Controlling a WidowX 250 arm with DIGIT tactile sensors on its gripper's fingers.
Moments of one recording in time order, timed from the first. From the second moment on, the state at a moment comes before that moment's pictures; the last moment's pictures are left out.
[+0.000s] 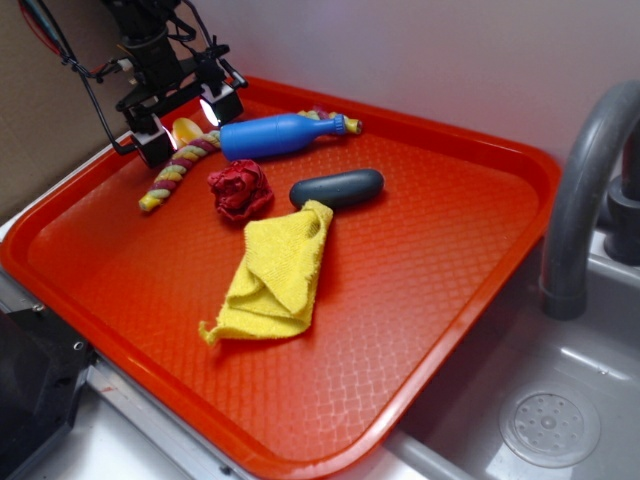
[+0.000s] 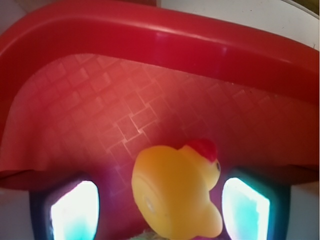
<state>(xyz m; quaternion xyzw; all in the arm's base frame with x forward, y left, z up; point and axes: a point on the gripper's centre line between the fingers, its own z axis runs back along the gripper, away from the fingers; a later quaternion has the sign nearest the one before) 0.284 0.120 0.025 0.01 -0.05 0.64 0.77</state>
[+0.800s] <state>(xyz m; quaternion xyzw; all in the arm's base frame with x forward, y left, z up) 0.289 0.124 0.019 0.03 -0.06 0.64 0.76</state>
